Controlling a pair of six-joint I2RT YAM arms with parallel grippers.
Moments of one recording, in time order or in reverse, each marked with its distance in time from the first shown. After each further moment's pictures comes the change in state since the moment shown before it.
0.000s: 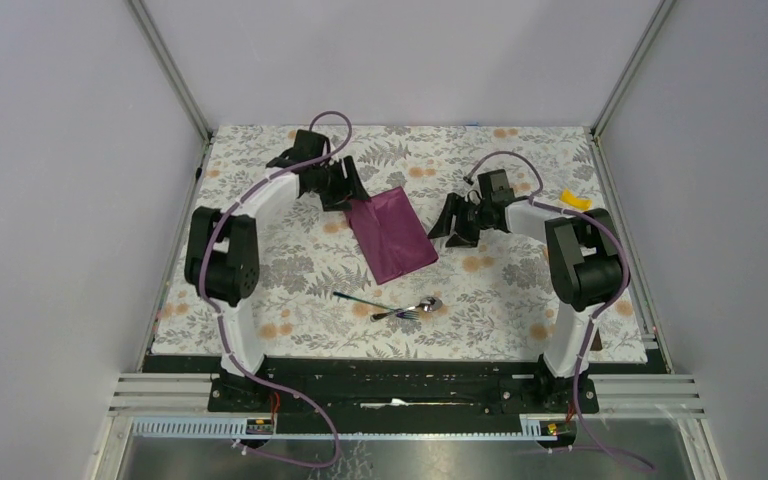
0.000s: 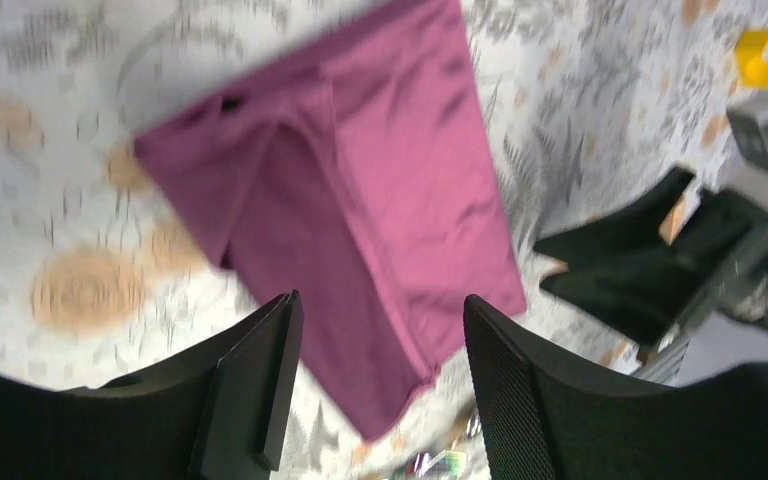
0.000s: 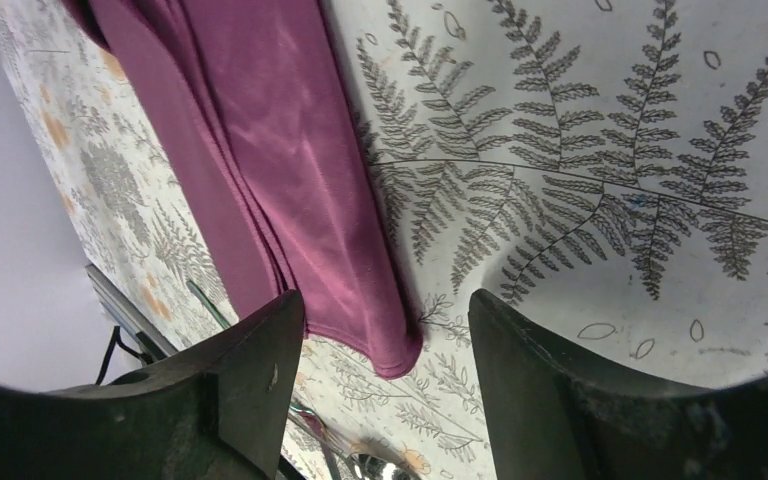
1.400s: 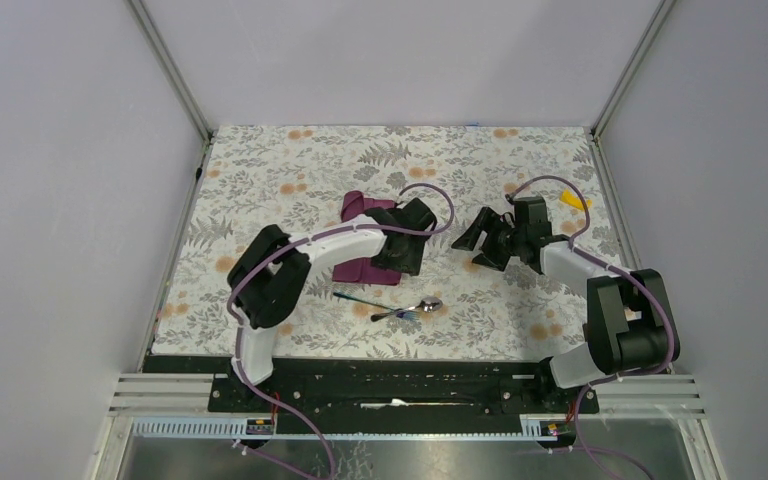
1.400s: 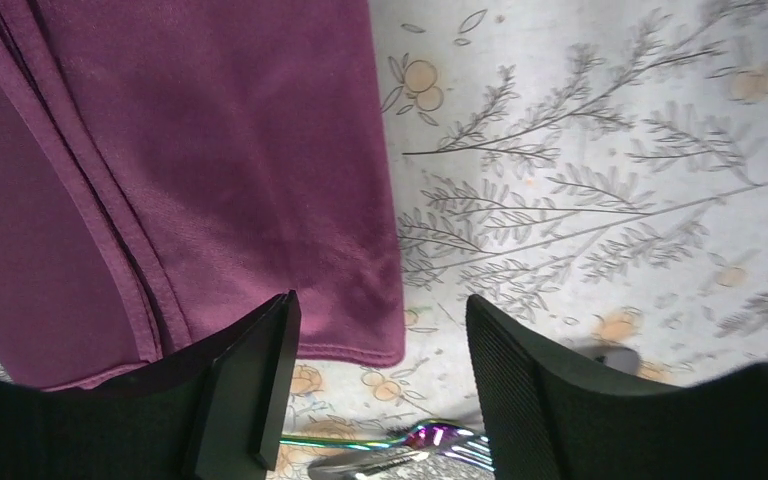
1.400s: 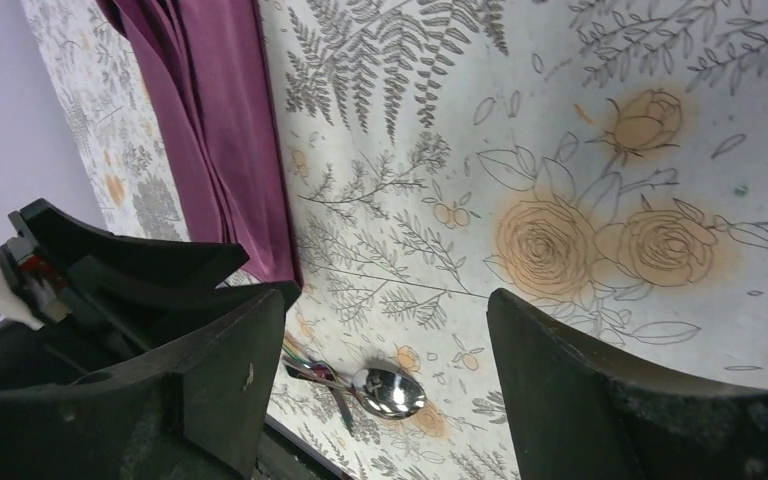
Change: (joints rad) left arm -0.587 -0.066 -0.151 -0.200 -0.609 -0.053; right arm -0.093 -0.402 -0.397 0.131 0.080 0.171
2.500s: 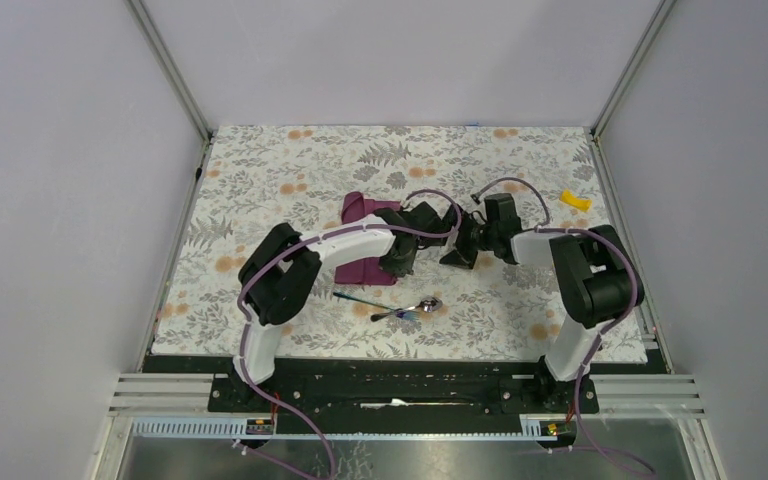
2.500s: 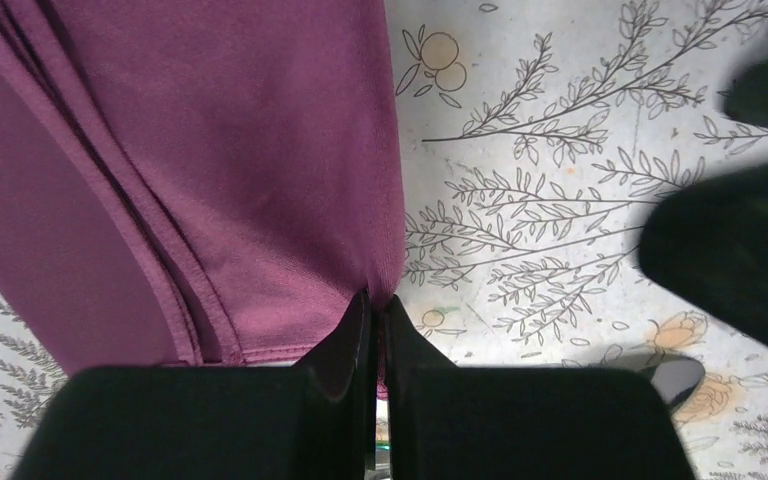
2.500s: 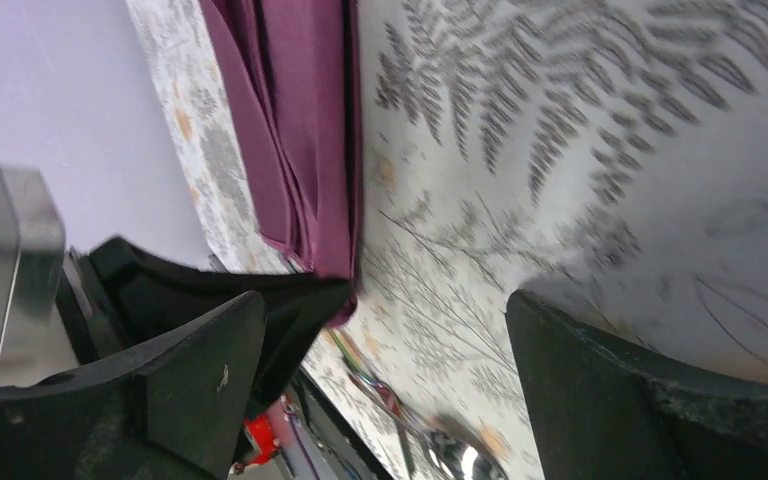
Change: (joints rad) left arm -0.020 0.102 0.083 -0.106 -0.054 0.050; right arm 0.096 0.268 0.065 0.212 -0.192 0.090
